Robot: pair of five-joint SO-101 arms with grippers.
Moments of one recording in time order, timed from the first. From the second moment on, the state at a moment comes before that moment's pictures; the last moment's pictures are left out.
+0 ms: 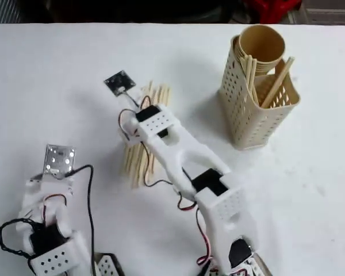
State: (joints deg) left arm -33.2 -103.9 97.1 60.4 -33.0; right arm -36.7 32.9 -6.9 50.7 4.5
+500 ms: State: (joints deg) left arm -33.2 -103.9 97.1 60.4 -33.0; right arm -30.2 33.5 -8.9 54.6 4.6
